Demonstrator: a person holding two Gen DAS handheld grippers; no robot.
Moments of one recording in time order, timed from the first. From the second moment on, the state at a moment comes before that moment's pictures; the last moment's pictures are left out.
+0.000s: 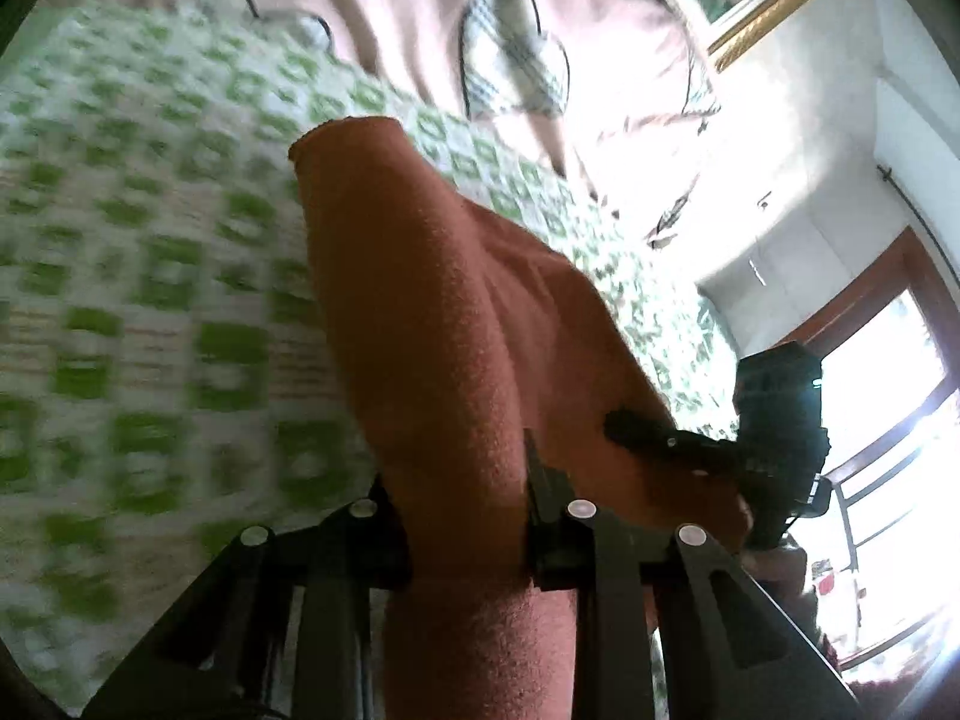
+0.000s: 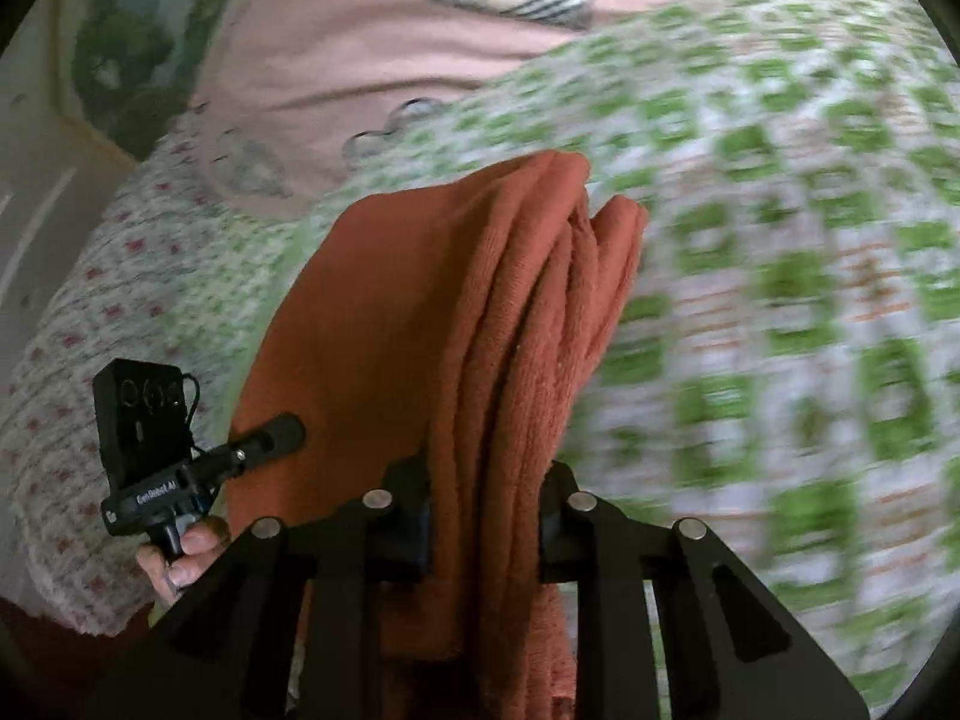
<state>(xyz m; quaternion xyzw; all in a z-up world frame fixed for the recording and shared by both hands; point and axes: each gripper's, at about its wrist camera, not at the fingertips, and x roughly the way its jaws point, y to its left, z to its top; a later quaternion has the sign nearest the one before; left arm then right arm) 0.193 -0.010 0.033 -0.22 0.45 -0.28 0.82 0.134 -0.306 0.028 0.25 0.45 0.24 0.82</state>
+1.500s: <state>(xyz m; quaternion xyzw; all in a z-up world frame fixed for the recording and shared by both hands) 0.202 0.115 0.040 -0.19 0.42 -0.17 0.87 0.107 -0.215 0.028 0.18 0.46 0.23 0.84</state>
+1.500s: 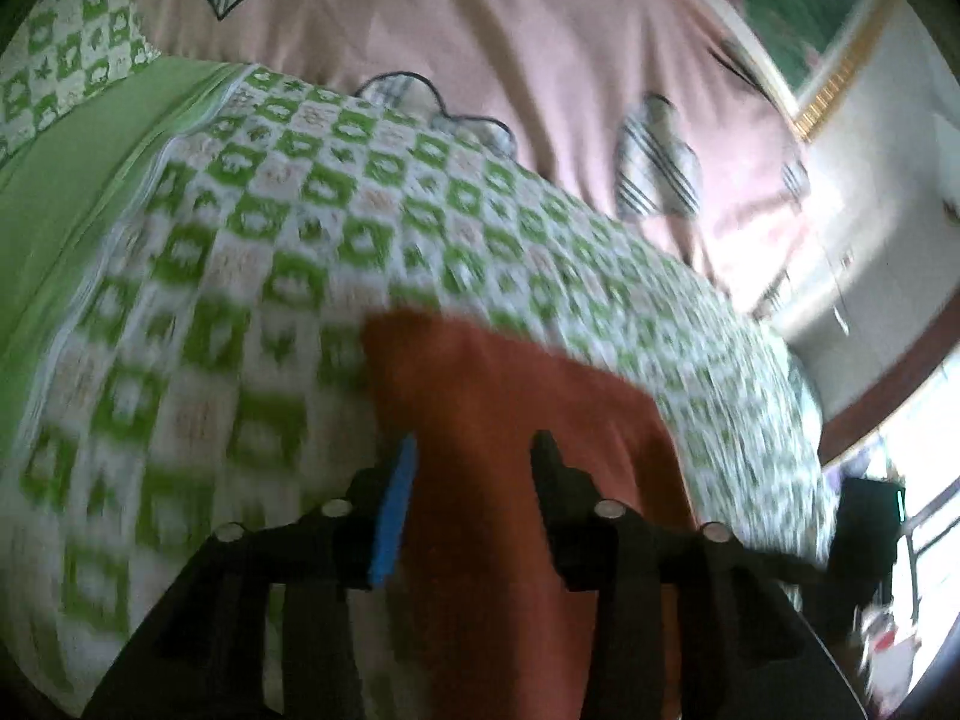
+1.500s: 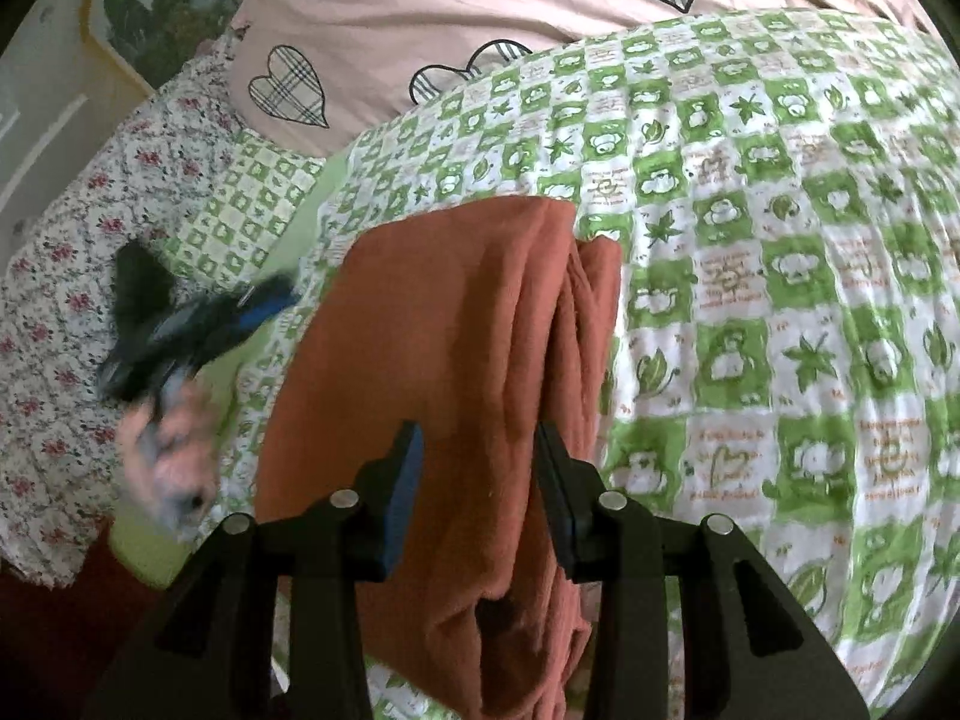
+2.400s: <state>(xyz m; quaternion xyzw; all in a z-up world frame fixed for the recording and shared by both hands) 0.047 0.036 -0.005 0.00 0.47 -0.11 0.88 0.071 -0.201 0.084 0.28 0.41 0.31 0.81</state>
